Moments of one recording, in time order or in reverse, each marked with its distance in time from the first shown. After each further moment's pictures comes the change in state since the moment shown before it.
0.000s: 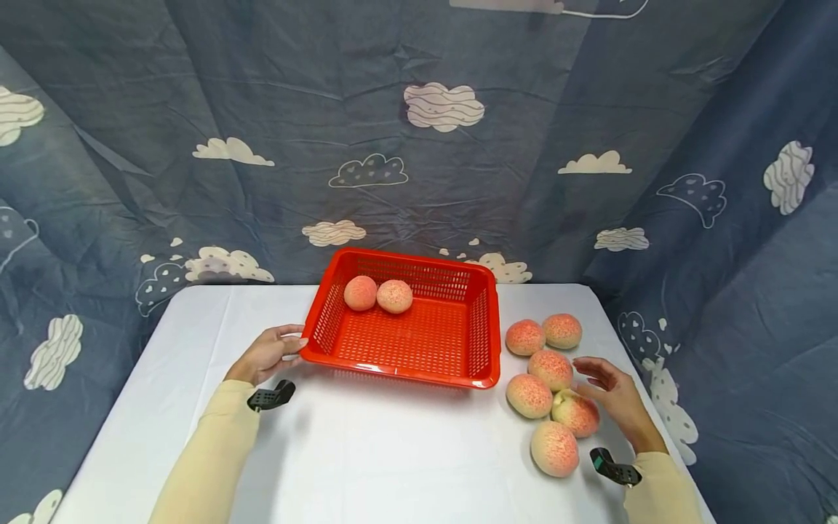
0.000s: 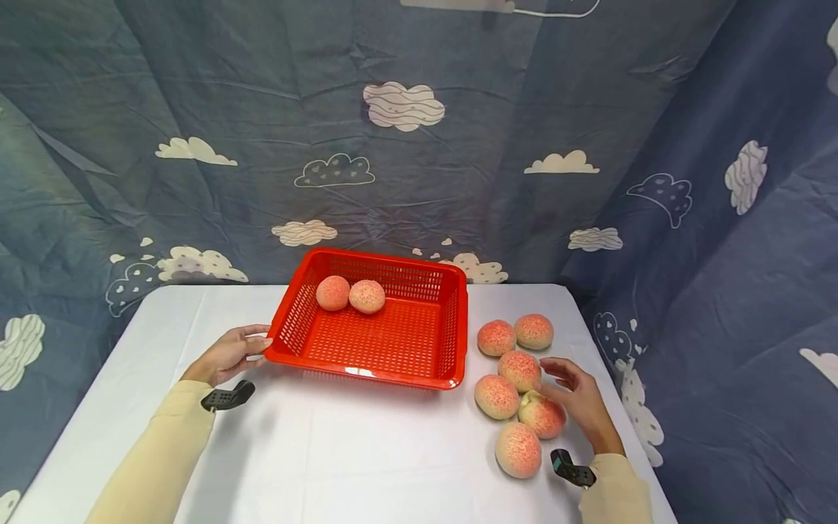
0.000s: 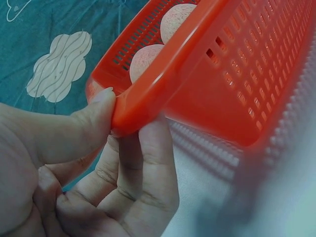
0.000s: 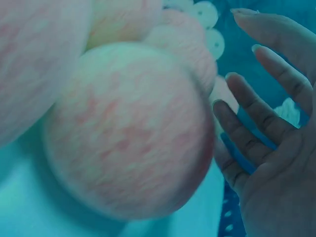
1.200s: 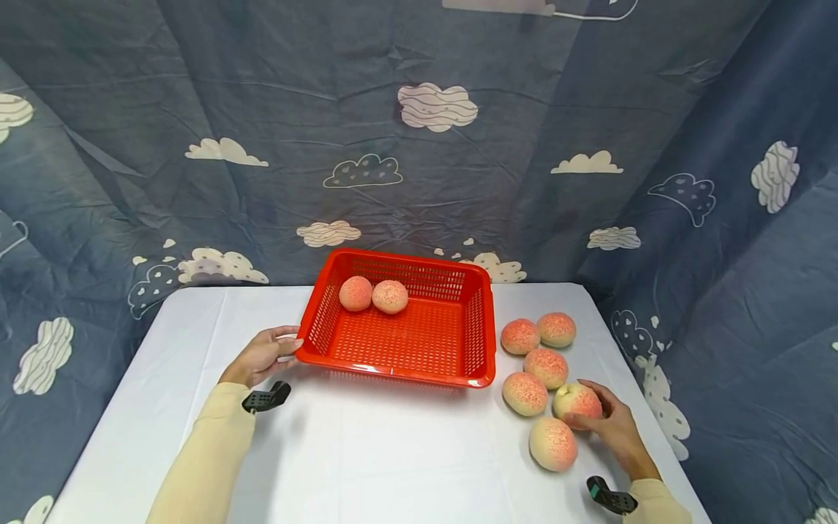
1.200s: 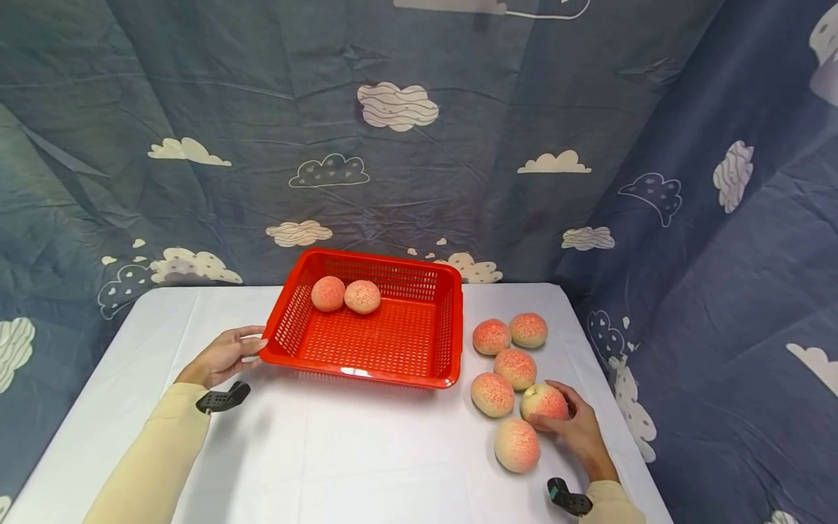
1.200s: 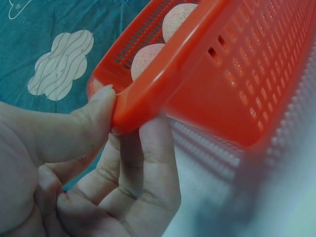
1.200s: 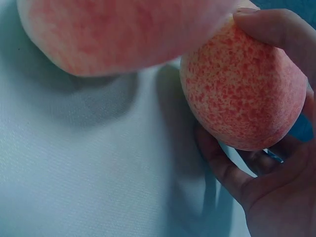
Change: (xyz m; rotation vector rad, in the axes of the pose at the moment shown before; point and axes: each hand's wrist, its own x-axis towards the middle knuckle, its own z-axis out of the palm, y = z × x) left_hand -0.003 0.002 0.002 -0.039 -0.026 0.009; right_hand -0.031 0.024 0.014 -0.009 0.052 0.333
